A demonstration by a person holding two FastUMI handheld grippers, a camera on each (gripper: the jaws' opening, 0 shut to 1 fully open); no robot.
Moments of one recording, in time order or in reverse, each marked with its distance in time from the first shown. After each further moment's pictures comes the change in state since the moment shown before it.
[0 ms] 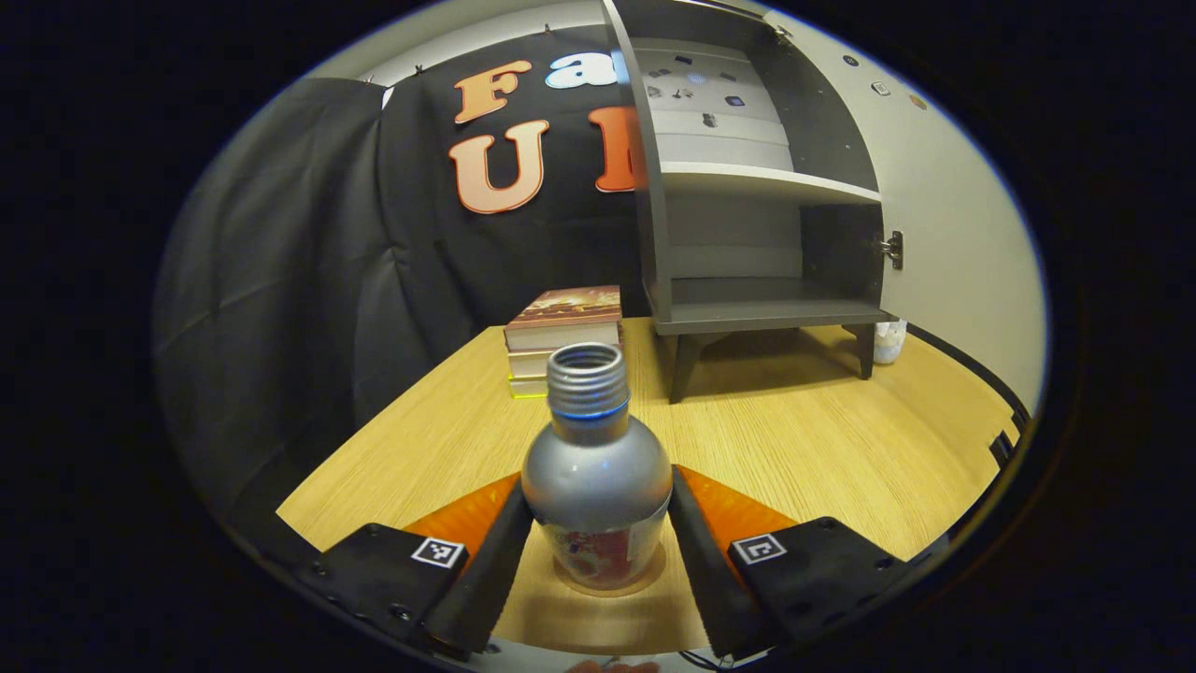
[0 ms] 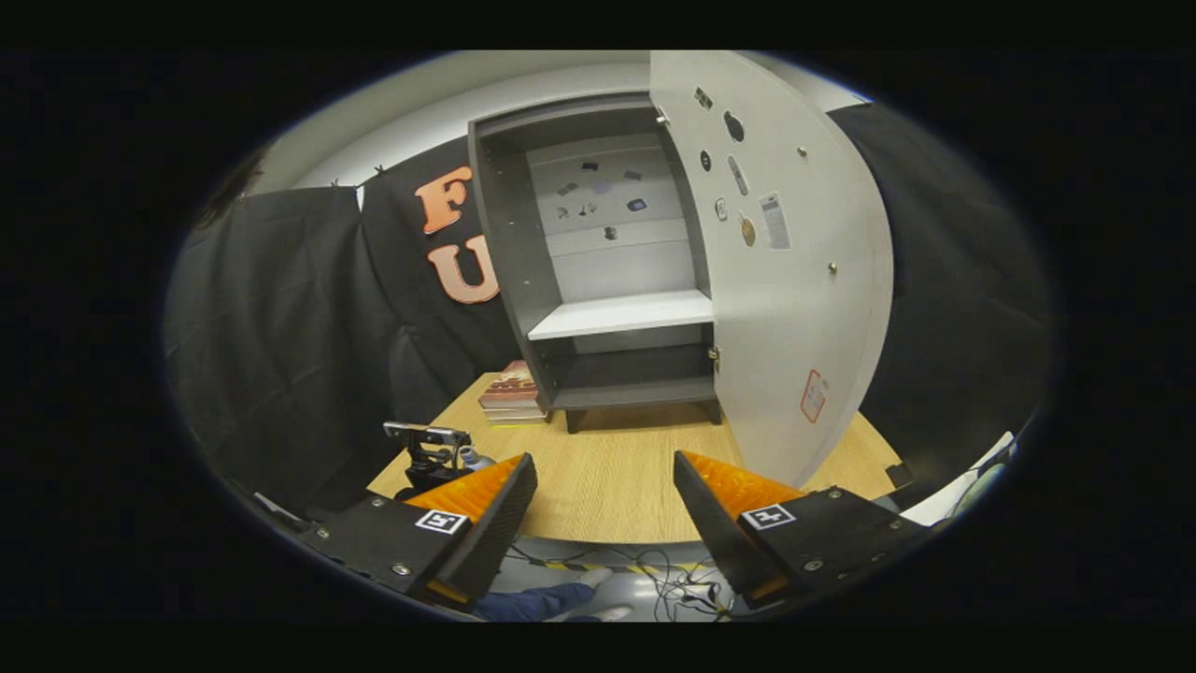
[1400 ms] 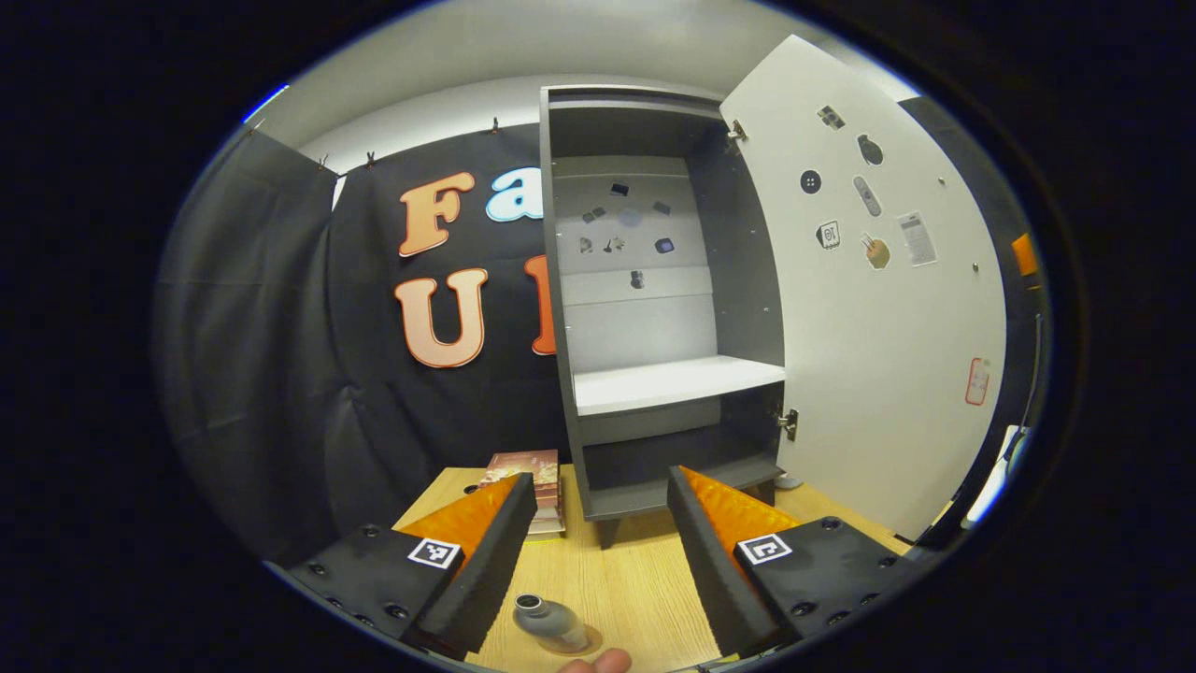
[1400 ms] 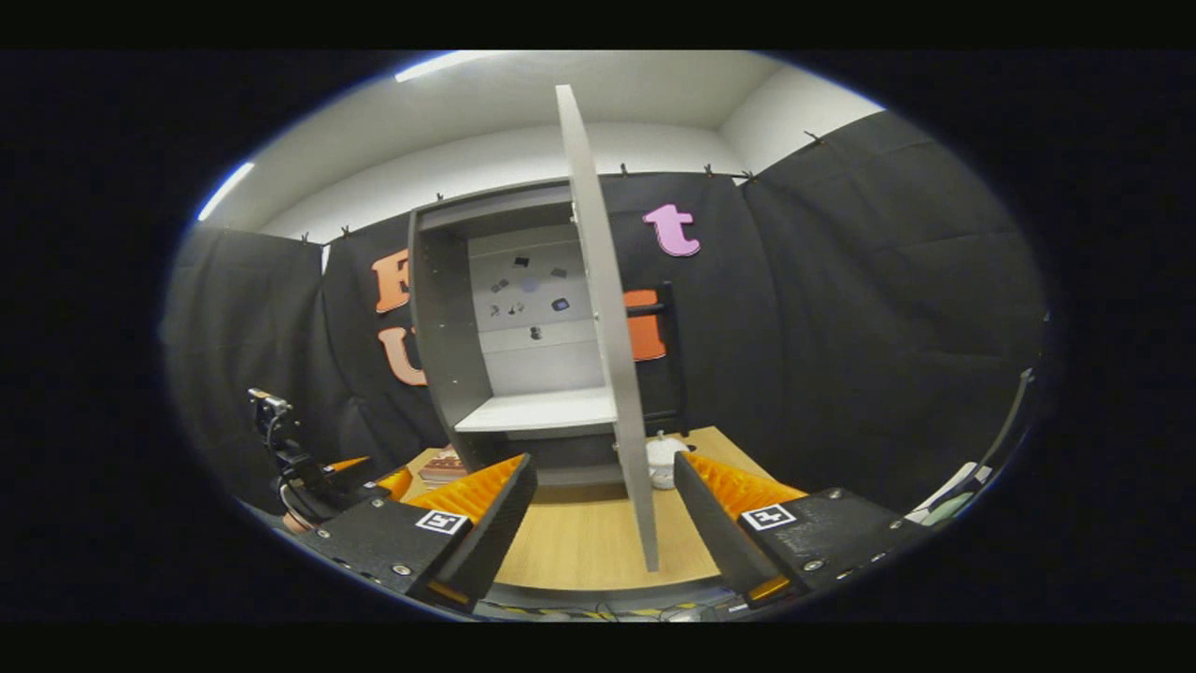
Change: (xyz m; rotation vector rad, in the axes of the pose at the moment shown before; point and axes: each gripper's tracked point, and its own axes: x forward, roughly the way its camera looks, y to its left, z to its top) left arm -0.106 -0.050 0.224 0.053 -0.334 -0.209; right arm -0.077 -0.128 0.113 -0.012 -0.348 -0.174
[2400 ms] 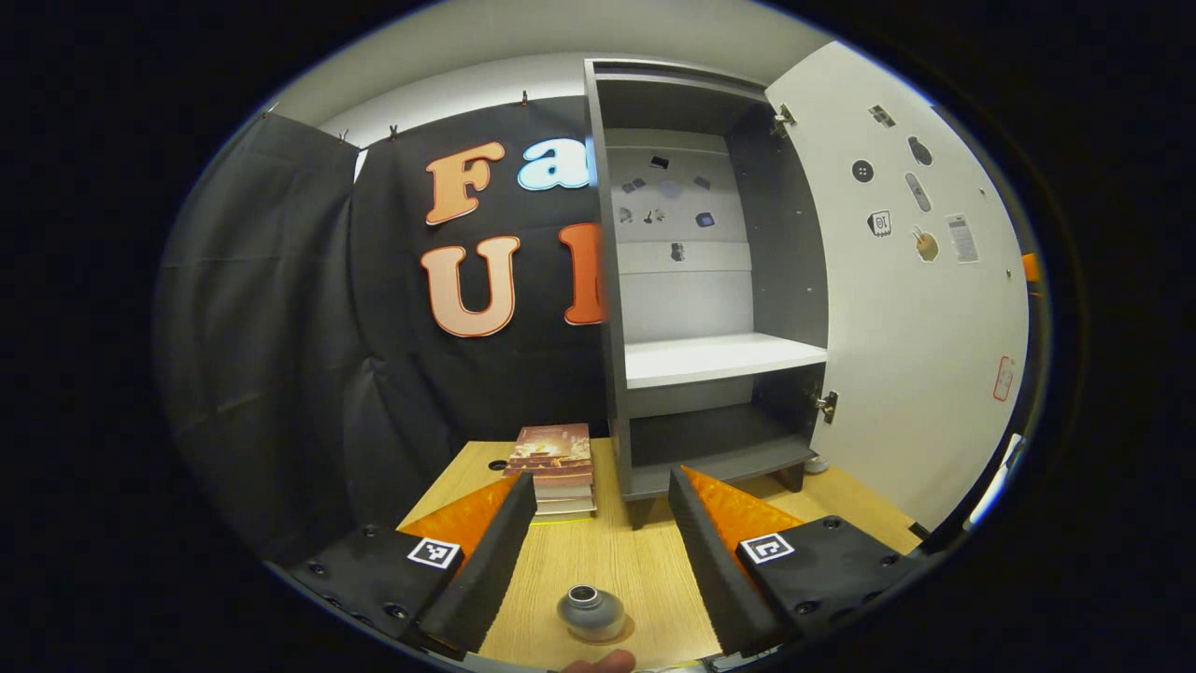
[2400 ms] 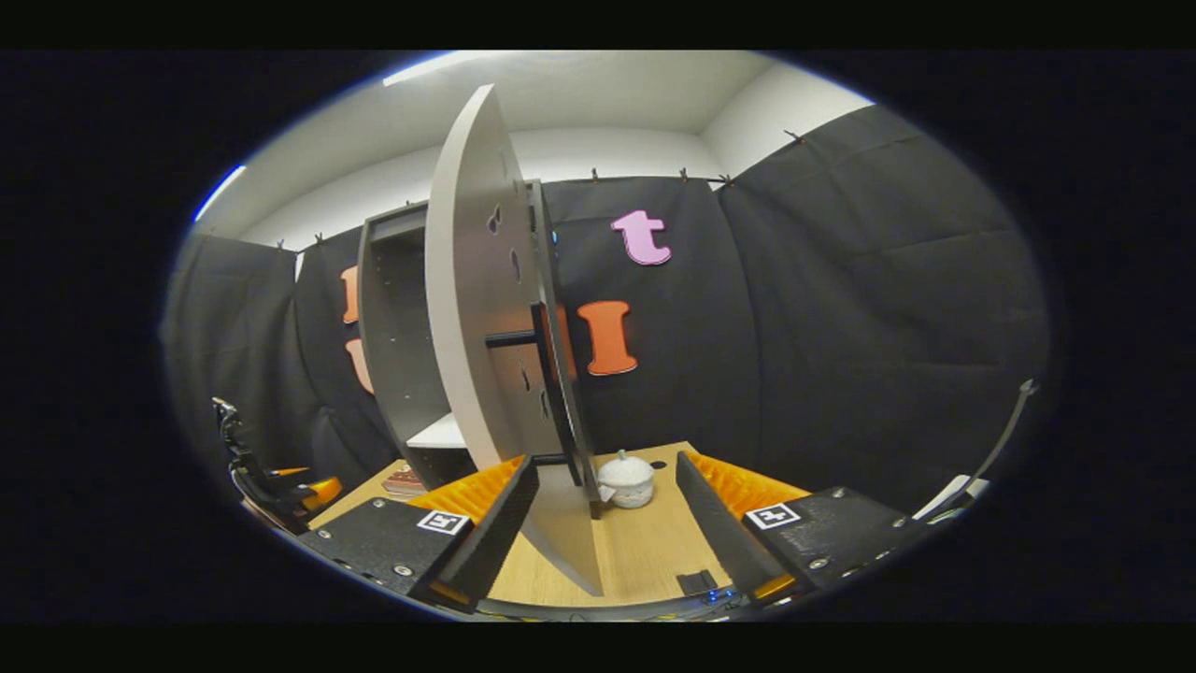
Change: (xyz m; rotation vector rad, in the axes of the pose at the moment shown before) left arm -0.004 0.062 -0.030 -0.026 0.099 0.080; right arm 0.044 -0.059 0.014 0.022 -0.032 -0.038
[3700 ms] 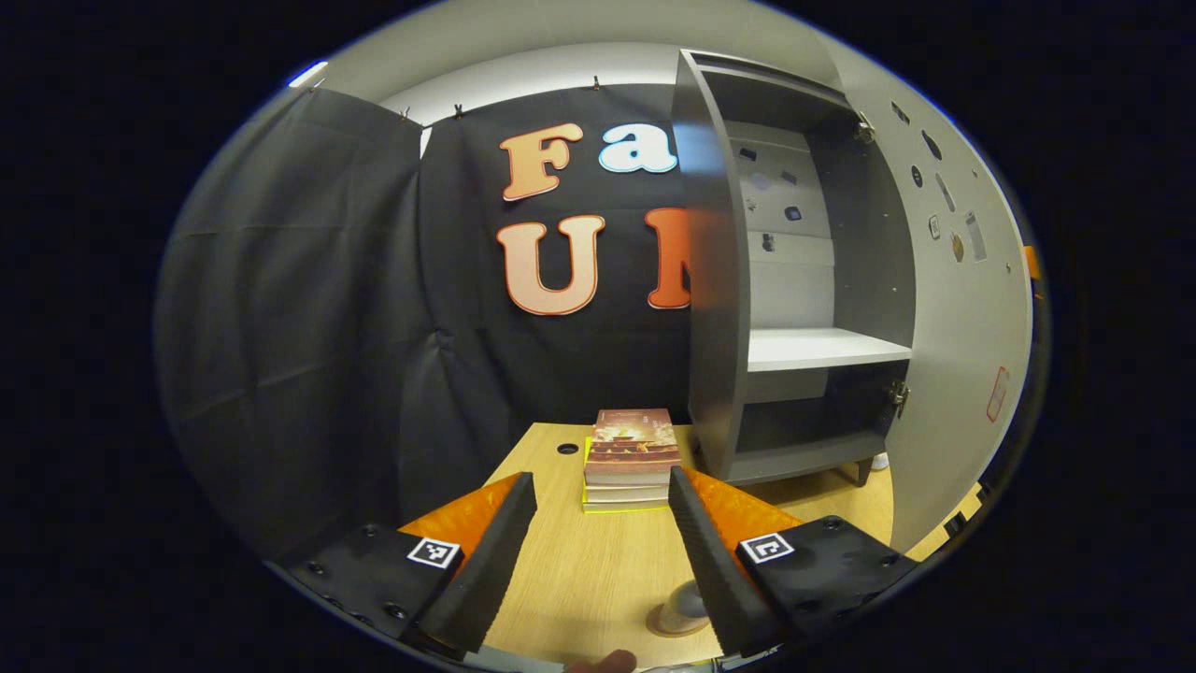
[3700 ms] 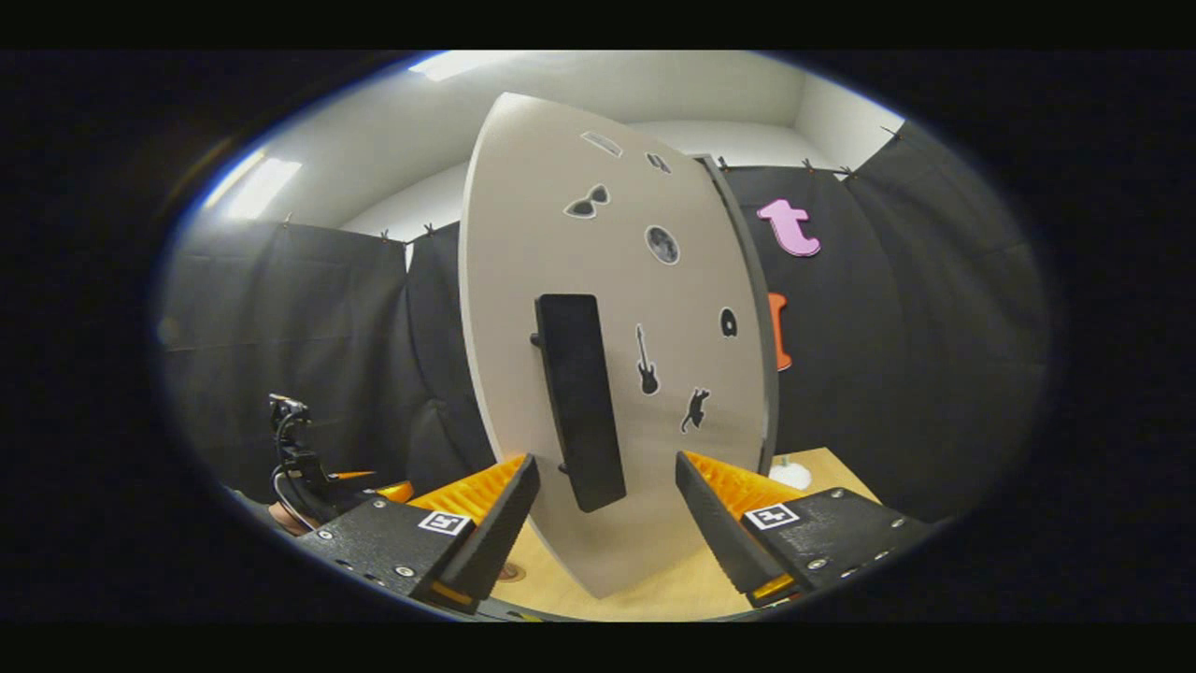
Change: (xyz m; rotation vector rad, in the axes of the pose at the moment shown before) left arm -0.010 0.122 -0.025 -0.054 0.041 0.170; right arm 0.066 0.228 -0.032 -0.037 0.019 0.387
